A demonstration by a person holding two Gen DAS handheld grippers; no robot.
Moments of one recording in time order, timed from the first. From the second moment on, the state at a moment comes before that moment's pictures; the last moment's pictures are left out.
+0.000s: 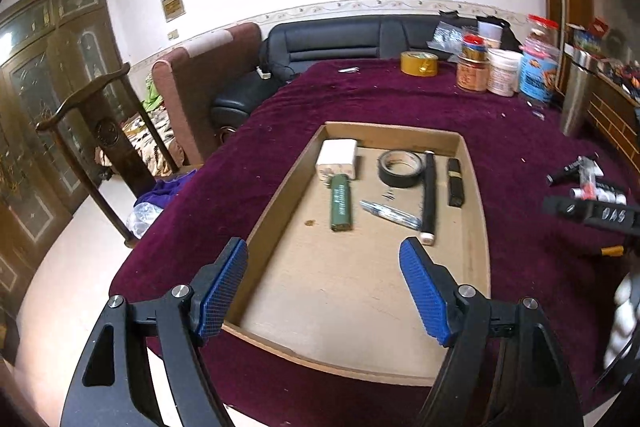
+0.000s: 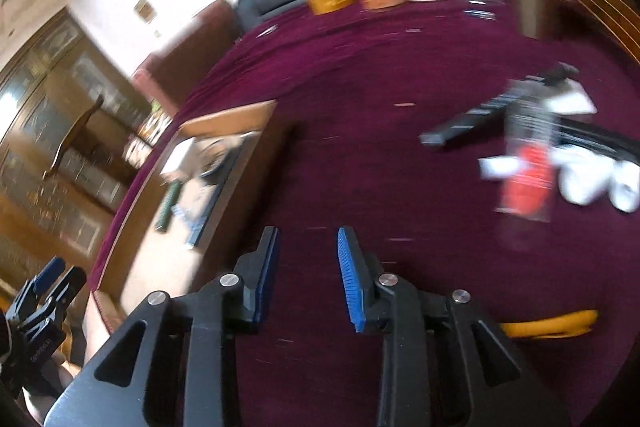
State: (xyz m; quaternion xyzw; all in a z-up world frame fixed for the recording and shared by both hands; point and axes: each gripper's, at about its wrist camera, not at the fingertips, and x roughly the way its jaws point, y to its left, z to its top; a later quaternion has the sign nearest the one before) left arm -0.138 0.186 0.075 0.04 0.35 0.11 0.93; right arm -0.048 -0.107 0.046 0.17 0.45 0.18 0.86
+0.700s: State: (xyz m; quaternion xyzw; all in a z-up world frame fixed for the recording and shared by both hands) left arm -0.136 0.112 0.063 0.12 0.38 0.07 0.92; right arm -0.052 -0.273 0.036 0.27 0.40 0.04 0.87
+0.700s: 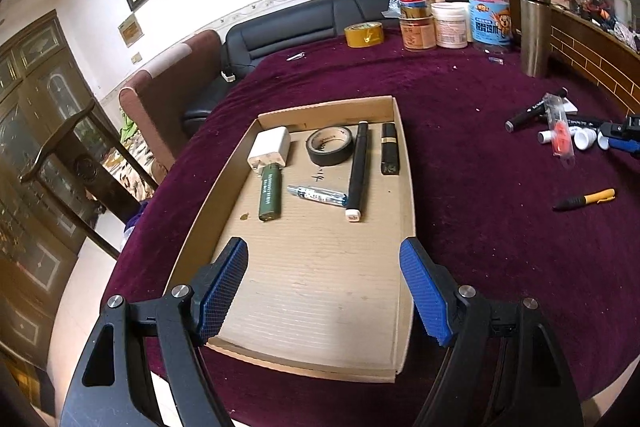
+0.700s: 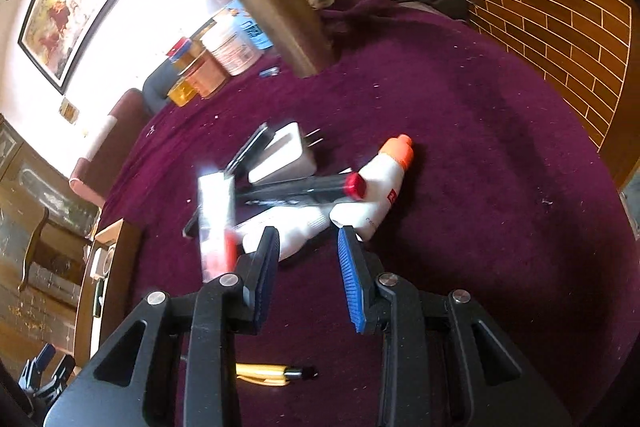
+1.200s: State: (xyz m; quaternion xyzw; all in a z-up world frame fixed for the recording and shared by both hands) left arm -0.139 0.112 0.062 0.11 0.39 0.05 0.91; right arm -0.050 -0.296 0.058 0.28 0.37 0.01 0.89
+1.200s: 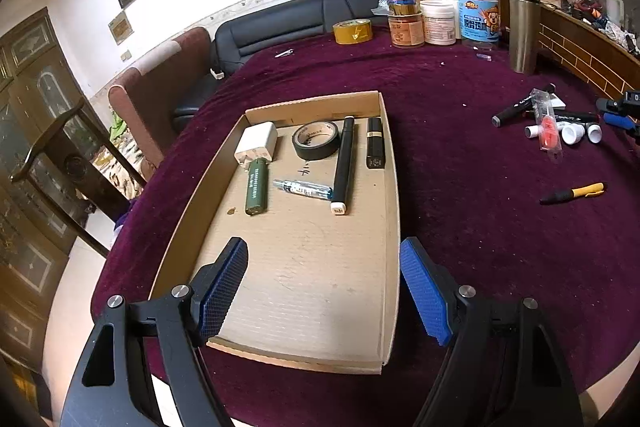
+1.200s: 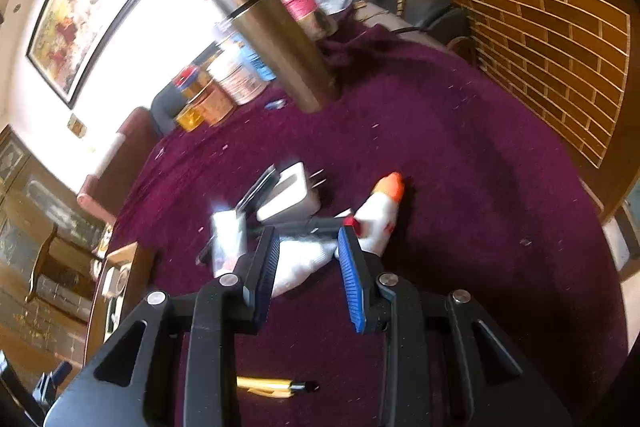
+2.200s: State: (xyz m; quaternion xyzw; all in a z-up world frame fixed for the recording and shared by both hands) left arm -0.142 0.119 0.051 0.03 0.41 -0.02 0.91; right arm -0.015 -0.193 0.054 0.15 0.44 0.11 0.88
